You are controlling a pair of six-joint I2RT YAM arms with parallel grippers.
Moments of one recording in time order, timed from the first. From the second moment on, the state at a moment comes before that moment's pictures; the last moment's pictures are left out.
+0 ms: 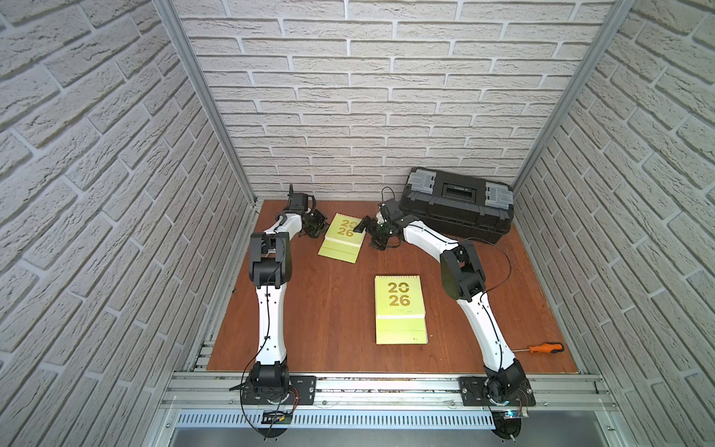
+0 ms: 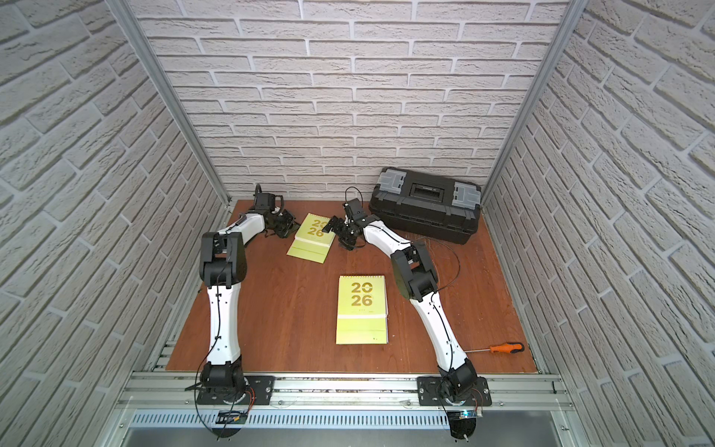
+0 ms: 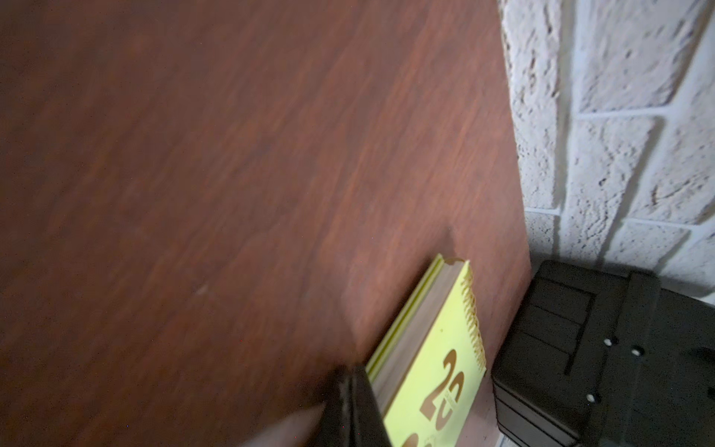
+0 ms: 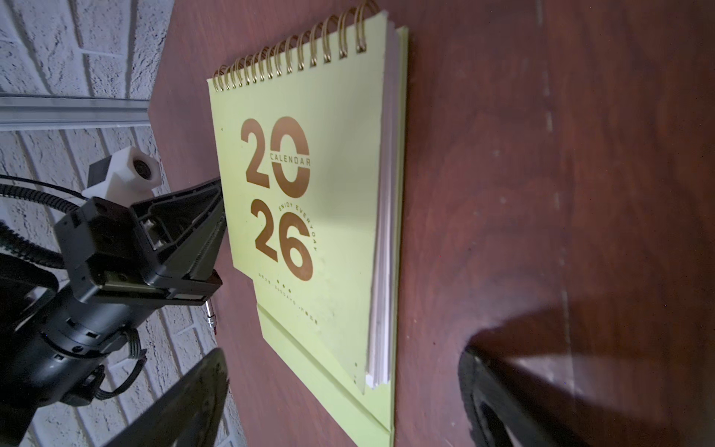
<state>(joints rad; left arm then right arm) -0.05 2.44 1.90 -0.43 0.48 -0.87 0.46 2.53 2.15 -0.49 -0.40 1.03</state>
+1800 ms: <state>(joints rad) -0.06 2.26 1.56 -0.27 0.52 -0.90 0.46 2.52 1.90 0.10 -0.36 1.23</state>
